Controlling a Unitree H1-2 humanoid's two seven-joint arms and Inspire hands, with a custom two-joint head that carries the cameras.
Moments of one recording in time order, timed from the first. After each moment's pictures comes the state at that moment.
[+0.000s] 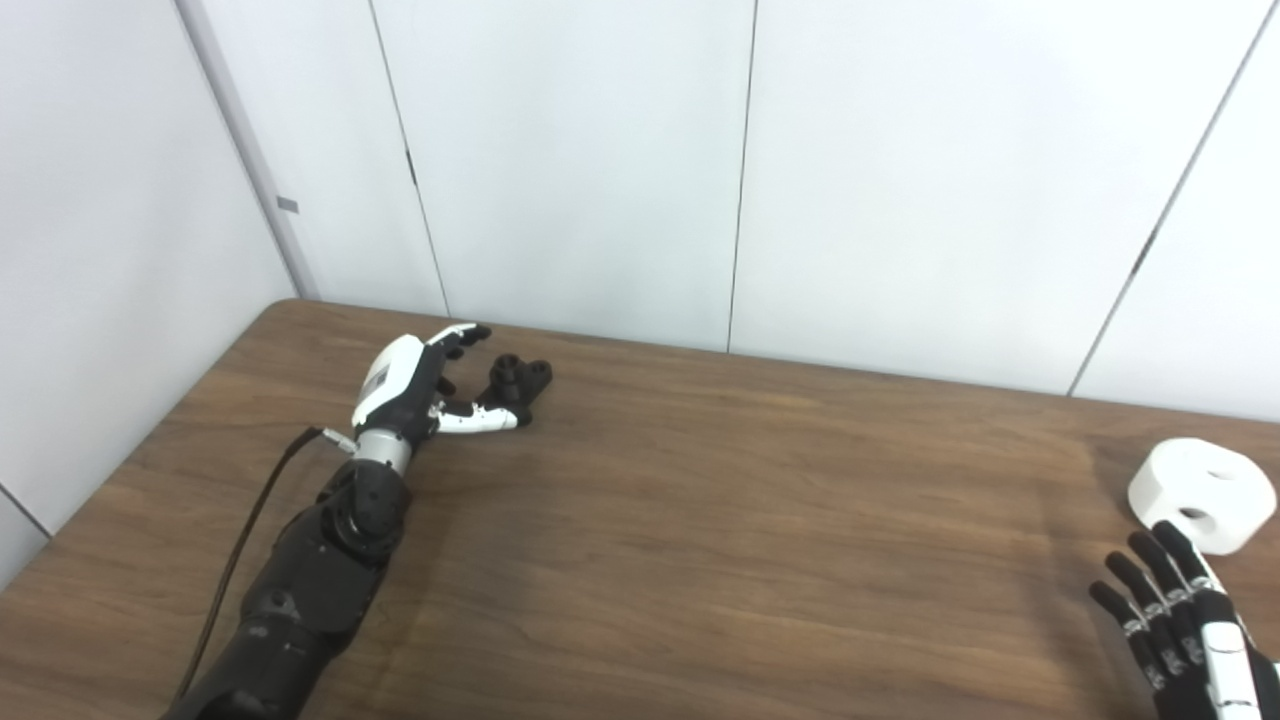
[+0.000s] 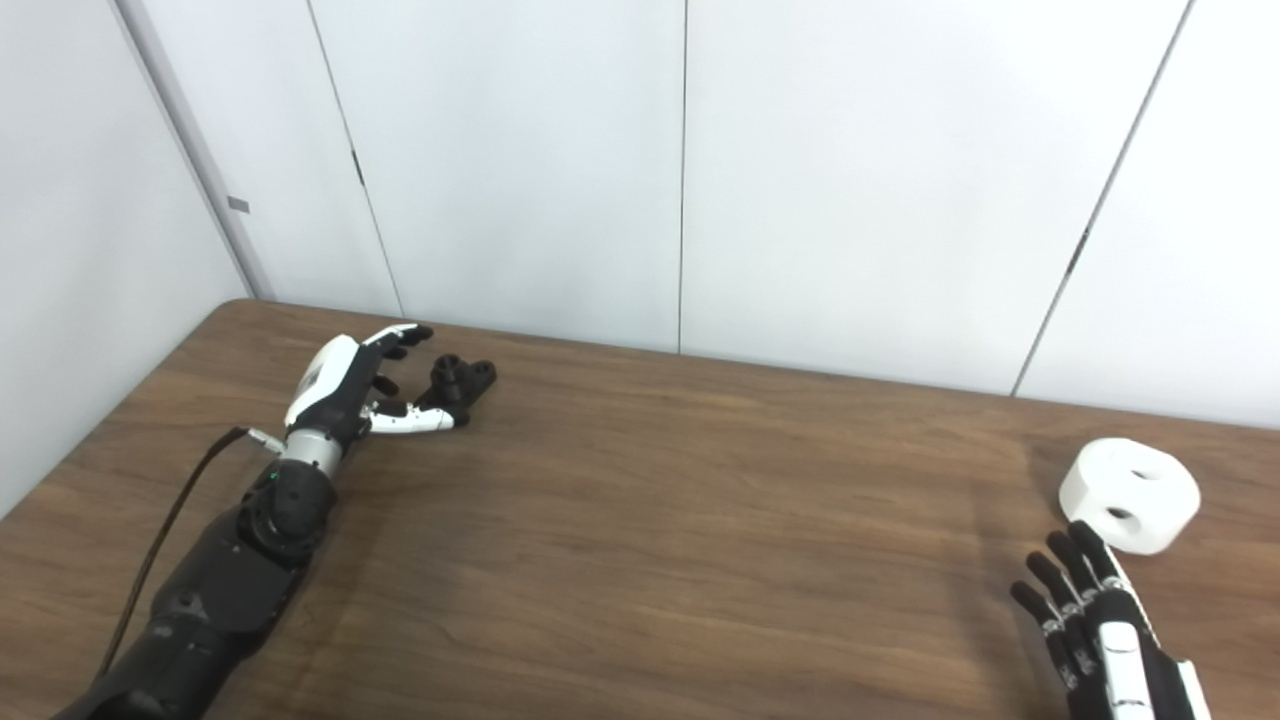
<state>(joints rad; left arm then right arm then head) -0.48 0.47 -0.07 0.59 0.38 -0.05 0.15 0.09 -0.14 -0.17 -0.16 0.34 0.00 0.16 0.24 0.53</state>
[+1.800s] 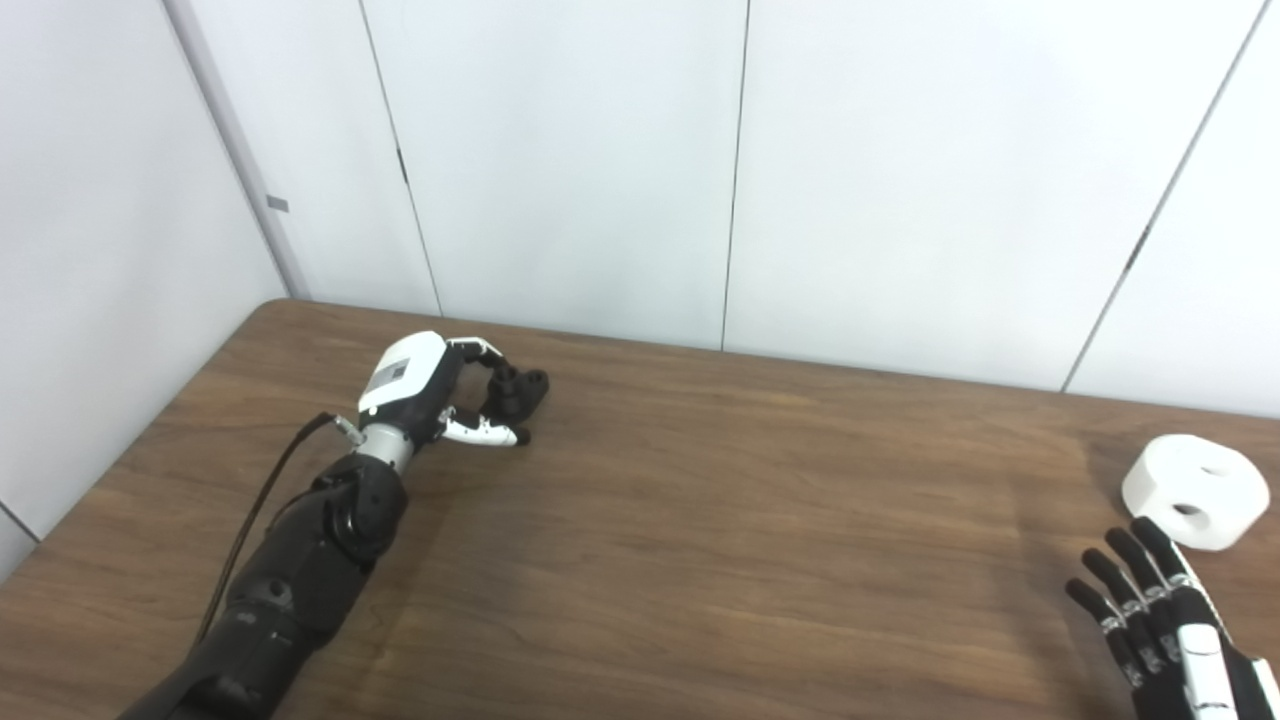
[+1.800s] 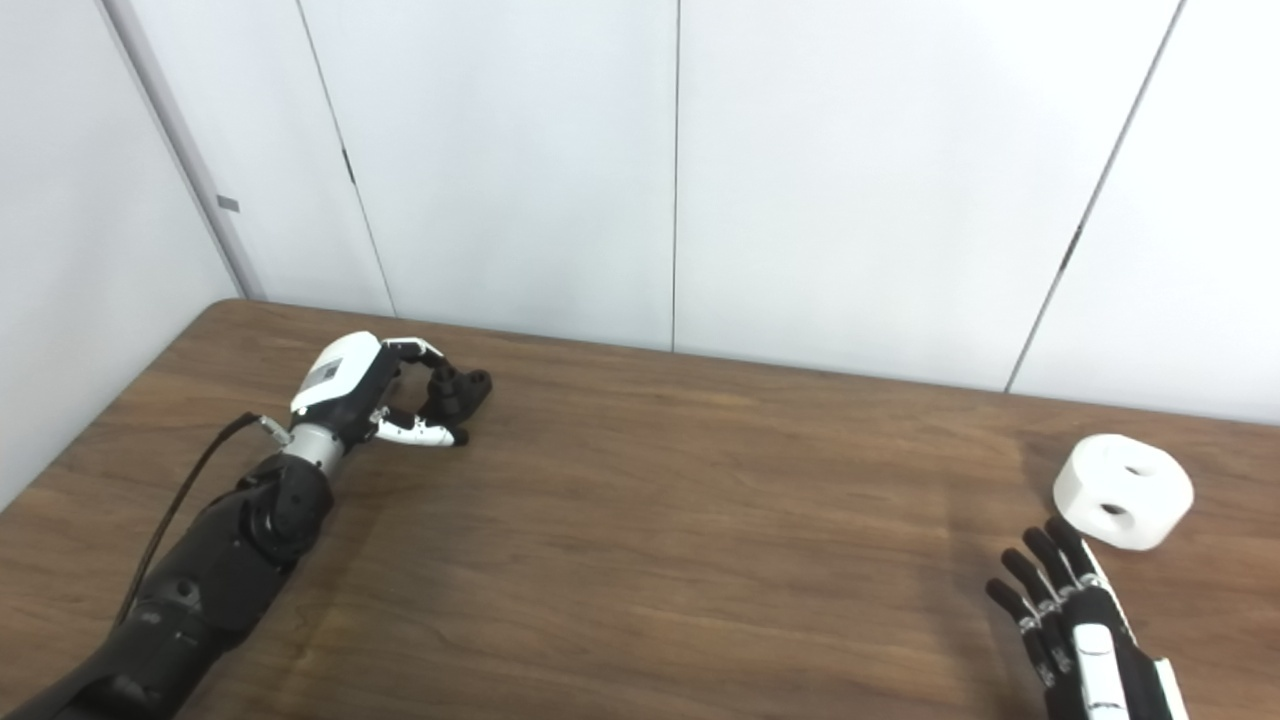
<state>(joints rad) -0.51 0.51 -0.16 0.64 0.54 -0.14 0.19 0.11 -0.12 -0.15 -0.21 0.33 0.00 0.15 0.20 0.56</state>
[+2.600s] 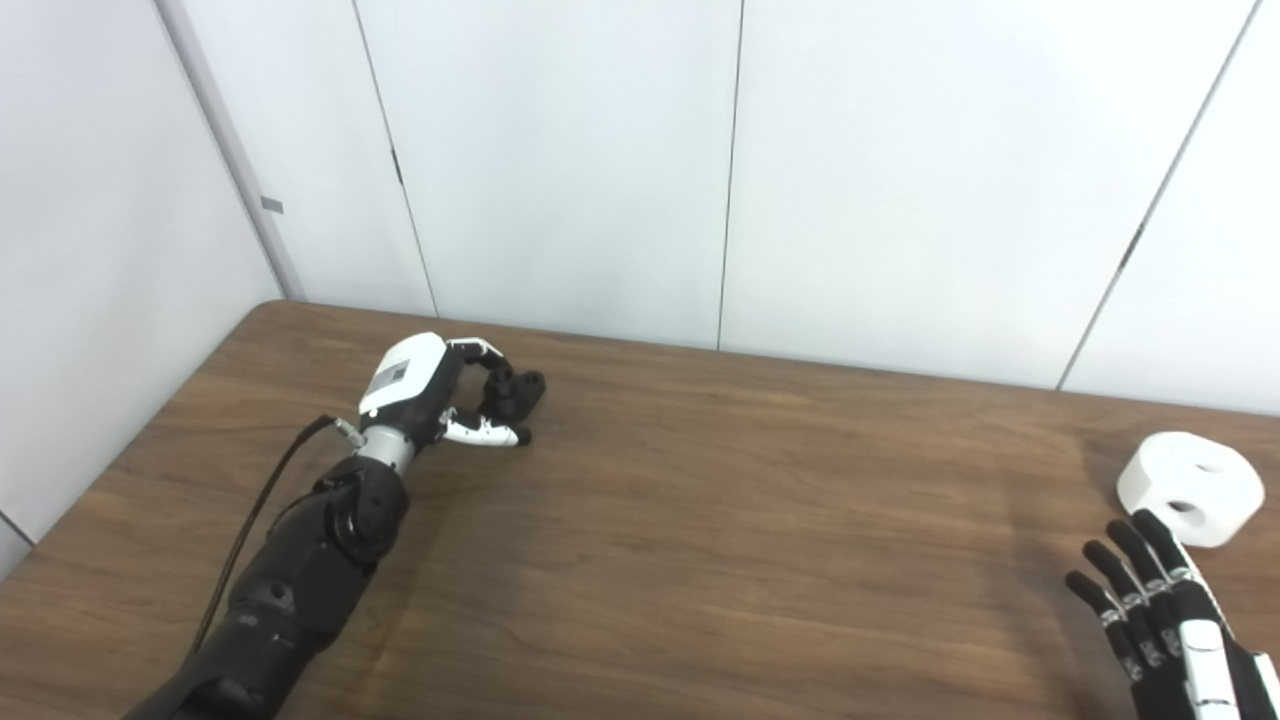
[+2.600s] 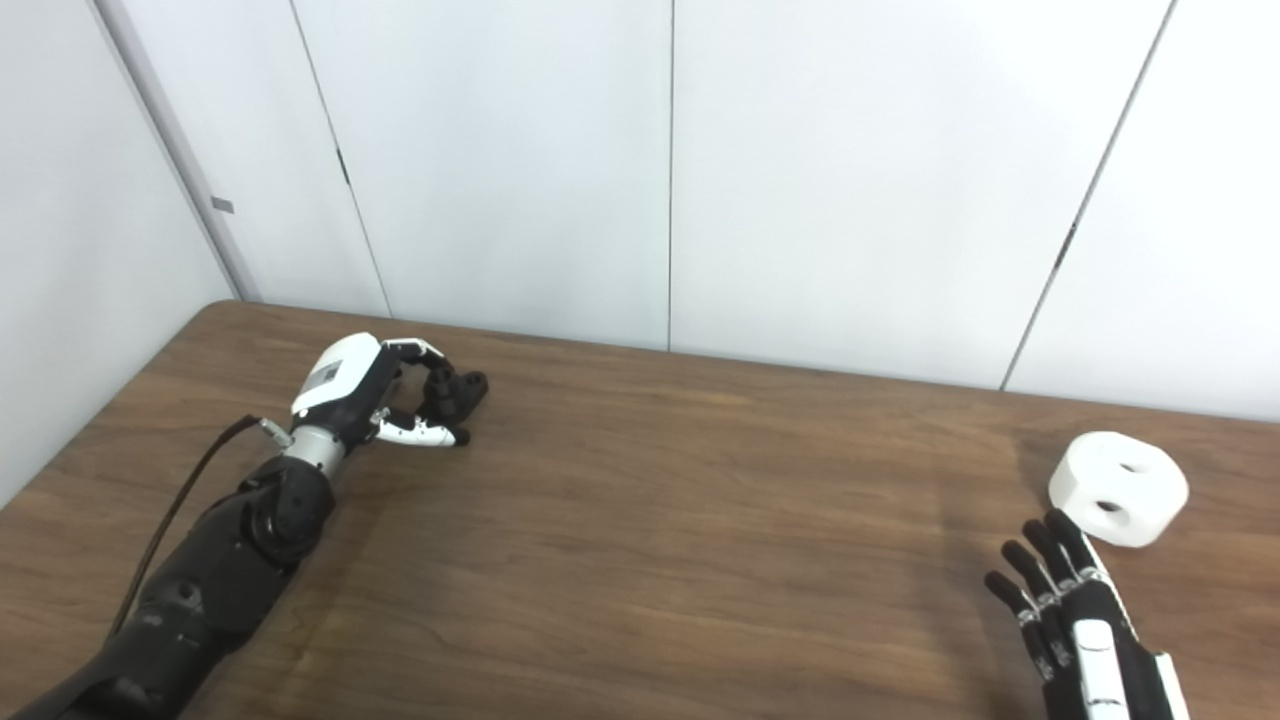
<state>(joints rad) -0.51 0.50 -0.16 0.64 0.54 -0.14 0.20 0.12 -0.11 -0.15 -0.24 0.33 0.00 0.14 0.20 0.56</state>
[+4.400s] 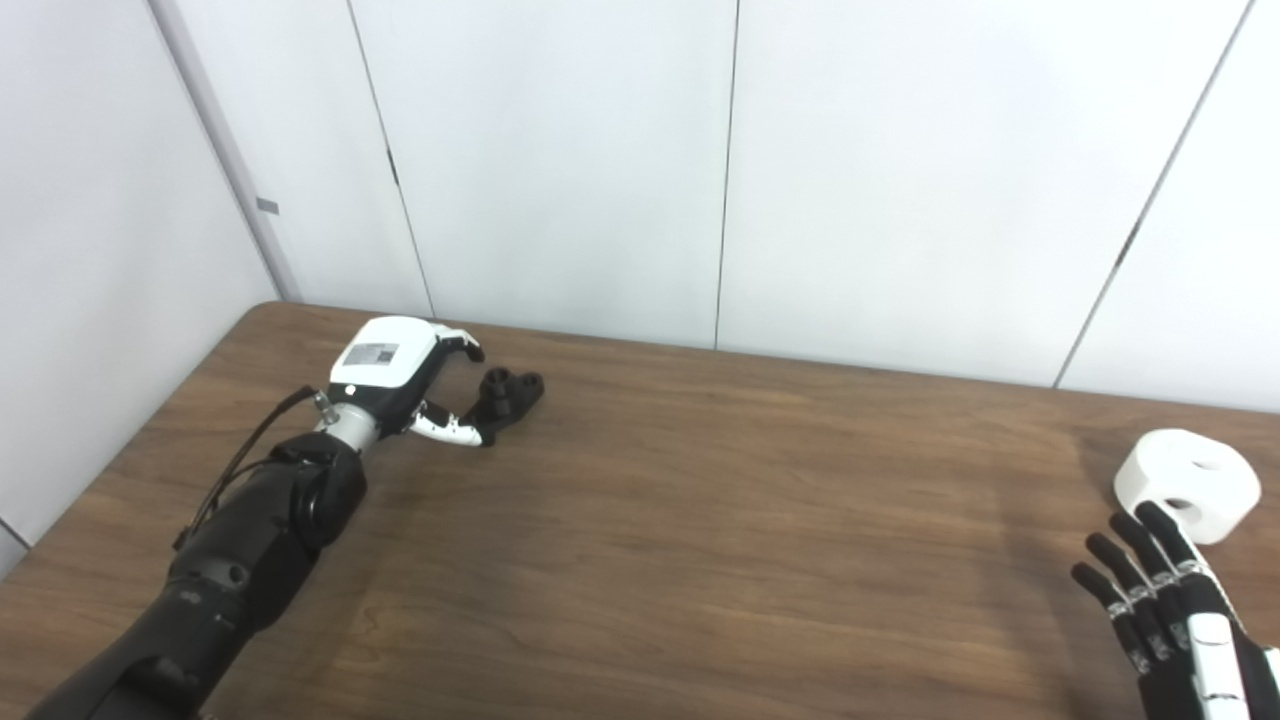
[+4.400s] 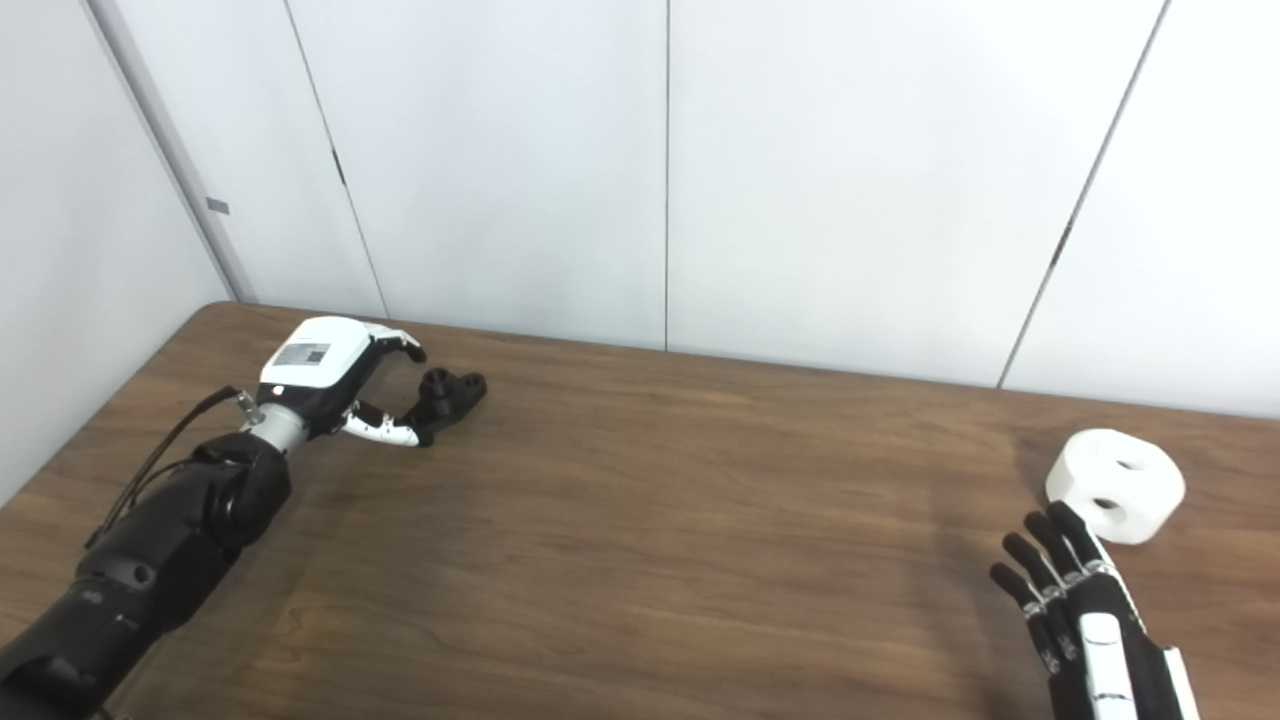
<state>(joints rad) -0.53 0.63 -0.27 0.60 0.75 -0.14 0.19 0.12 -0.10 -0.15 -0.28 0.32 0.03 0.12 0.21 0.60</state>
